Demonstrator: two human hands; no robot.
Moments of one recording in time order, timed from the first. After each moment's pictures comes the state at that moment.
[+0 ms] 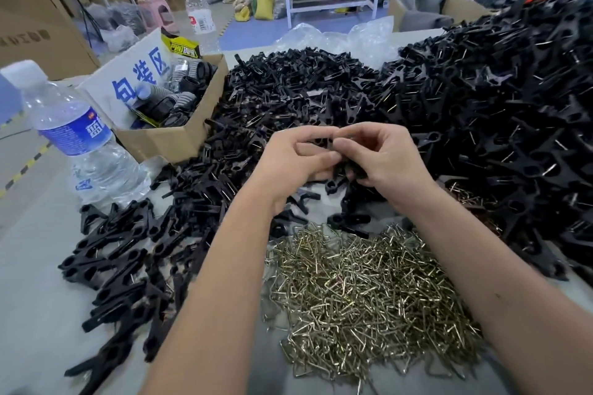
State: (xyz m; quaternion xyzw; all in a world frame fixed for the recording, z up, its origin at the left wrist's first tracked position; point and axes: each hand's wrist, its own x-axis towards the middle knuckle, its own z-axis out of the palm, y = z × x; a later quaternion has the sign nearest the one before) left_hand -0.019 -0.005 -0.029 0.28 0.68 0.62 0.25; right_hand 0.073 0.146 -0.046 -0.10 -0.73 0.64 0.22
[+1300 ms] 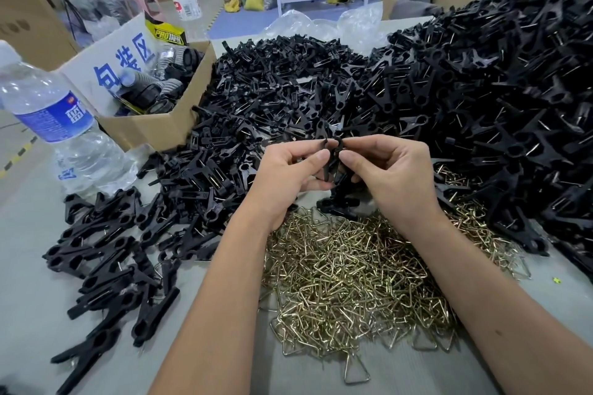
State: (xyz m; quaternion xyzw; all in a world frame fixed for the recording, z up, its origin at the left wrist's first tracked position) left_hand 0.011 -0.012 -0.061 0.26 0.61 0.70 0.27; right_hand 0.118 0.131 -0.070 -0.10 -0.72 0.60 0.34
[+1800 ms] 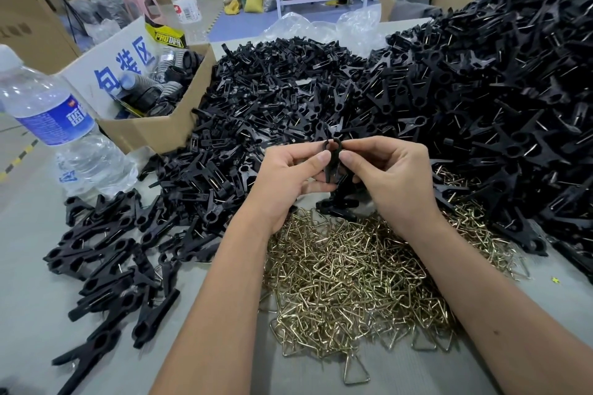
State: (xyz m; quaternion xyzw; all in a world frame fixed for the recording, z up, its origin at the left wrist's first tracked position) left_hand 0.013 -0.012 -0.061 0.27 0.57 0.72 0.30; right_hand 0.118 0.130 -0.071 -0.10 -0.71 0.60 0.34
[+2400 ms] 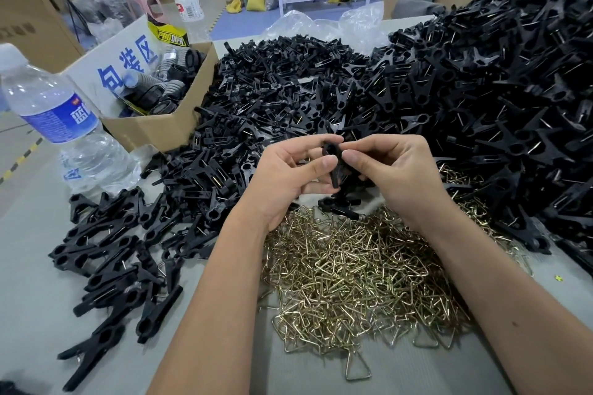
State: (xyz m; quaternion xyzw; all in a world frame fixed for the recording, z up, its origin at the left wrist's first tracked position) left_hand 0.009 -0.019 -0.059 0.32 0.56 0.71 0.30; right_hand 0.127 0.136 -0.057 -0.09 -0.71 0.65 0.26
